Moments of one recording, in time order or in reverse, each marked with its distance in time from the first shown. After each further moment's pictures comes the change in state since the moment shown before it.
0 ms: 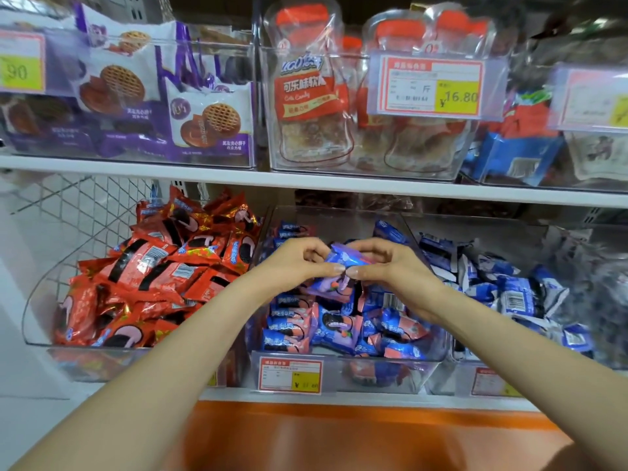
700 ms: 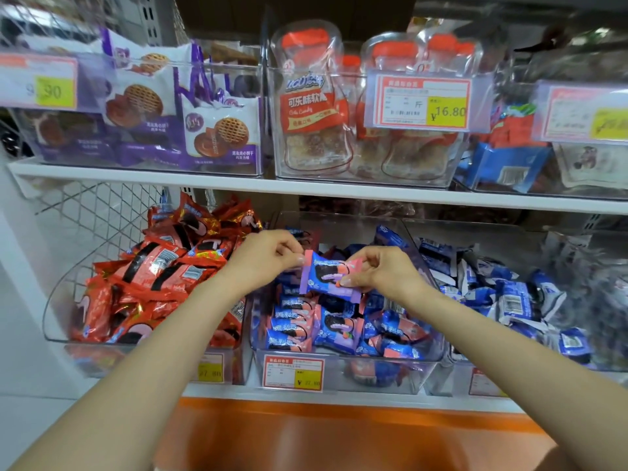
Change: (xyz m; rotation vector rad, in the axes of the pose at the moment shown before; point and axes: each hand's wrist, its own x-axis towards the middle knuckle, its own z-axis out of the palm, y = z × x) left_hand -0.016 -0.001 -0.036 0.435 0.217 0.033; right_hand 0.013 0.006 0.006 -0.321 0.059 -0.013
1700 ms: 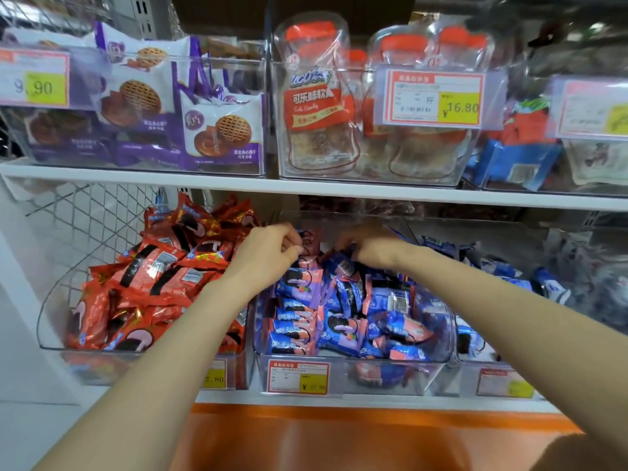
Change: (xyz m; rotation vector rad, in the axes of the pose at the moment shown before) left_hand 0.008 -0.001 0.002 0.128 0.148 0.049; right_hand 0.064 -0.017 -0.006 -0.882 -0.155 -0.192
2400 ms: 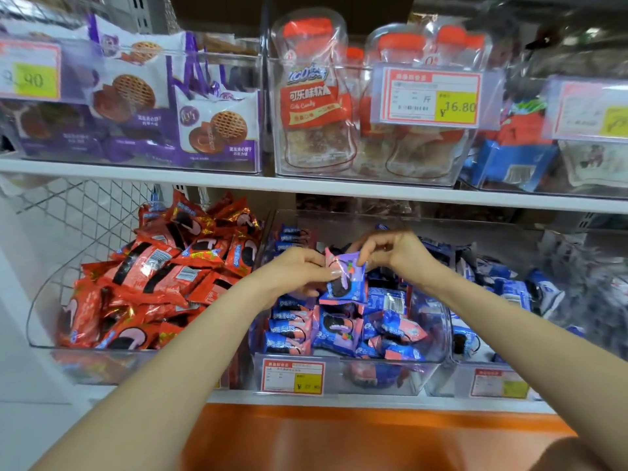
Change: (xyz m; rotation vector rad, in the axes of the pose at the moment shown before) left_hand -0.005 0.024 0.026 -0.577 -0.483 -0.316; right_hand -0.056 0.010 0.000 0.975 0.120 -0.056
